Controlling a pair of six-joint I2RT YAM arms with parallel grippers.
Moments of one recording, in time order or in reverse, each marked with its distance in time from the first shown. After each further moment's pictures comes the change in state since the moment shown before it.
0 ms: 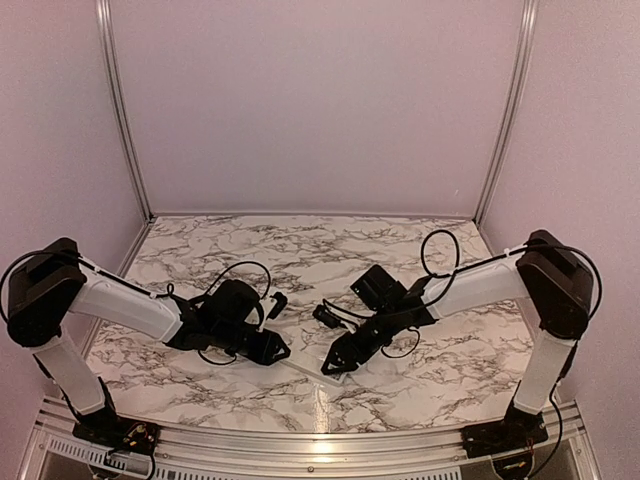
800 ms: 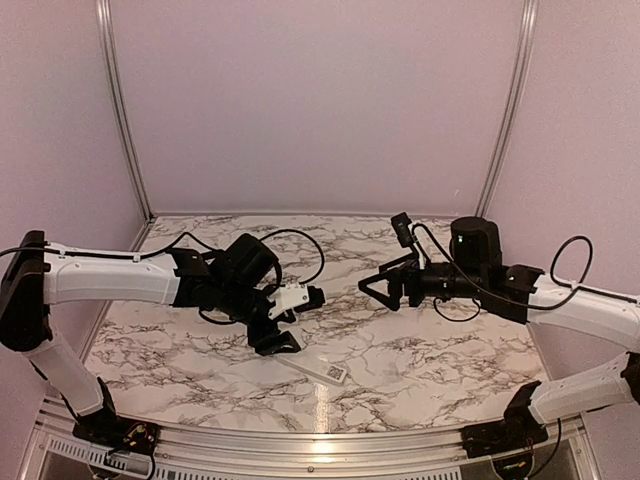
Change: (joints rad) left arm -0.035 -0.084 0.363 -0.541 0.078 0.828; right arm -0.166 -0.673 -0.214 0.210 0.233 0.072
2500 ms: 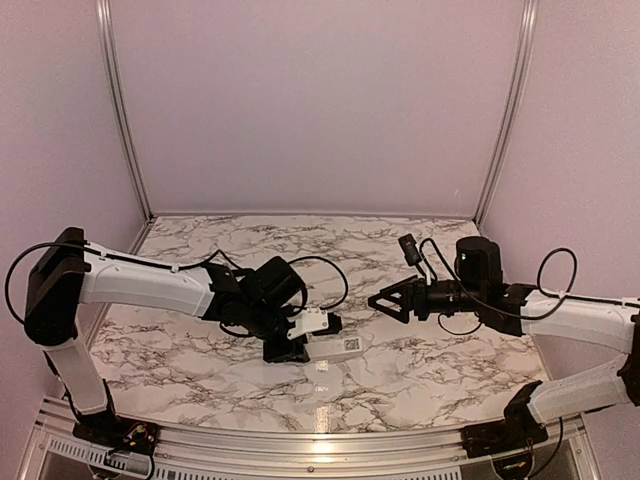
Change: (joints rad) left arm -0.068 0.198 0.071 -0.018 -0.081 0.095; right arm -0.106 0.006 -0.159 0.171 -0.219 0.123
